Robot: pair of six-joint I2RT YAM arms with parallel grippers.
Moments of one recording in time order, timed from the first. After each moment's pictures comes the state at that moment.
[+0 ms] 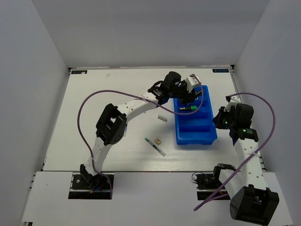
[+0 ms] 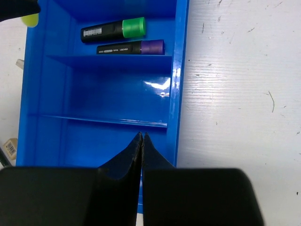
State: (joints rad) left arm -0.82 2.20 1.90 -0.13 0.44 0.20; right arm -0.14 0.86 0.66 -0.45 -0.35 0.02
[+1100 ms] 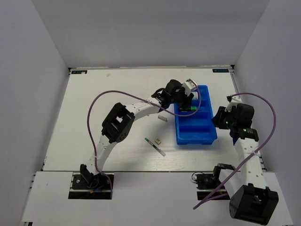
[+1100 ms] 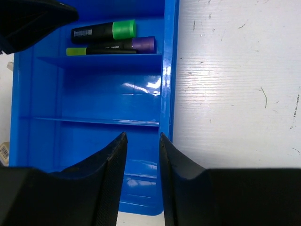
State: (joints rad) left arm -0.83 2.33 1.85 0.06 0.25 0.12; right arm -0.16 0.87 0.66 -0.45 -0.33 0.01
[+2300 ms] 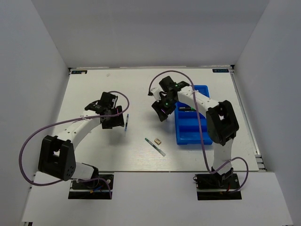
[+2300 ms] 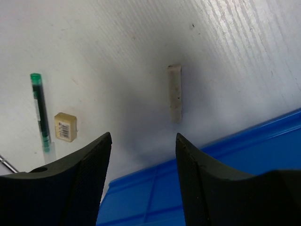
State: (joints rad) left arm -0.33 1.39 0.95 -0.68 -0.02 -0.45; right arm 0.60 1.96 1.59 -0.87 -0.34 -0.33
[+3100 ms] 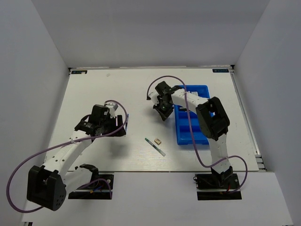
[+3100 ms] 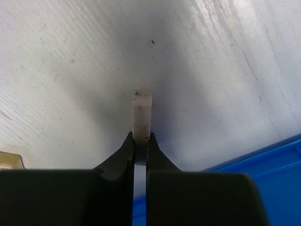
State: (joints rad) left arm -0.33 1.06 0.70 -0.57 0.19 -0.29; right arm 0.63 2.12 1.59 -0.77 -0.17 -0.33
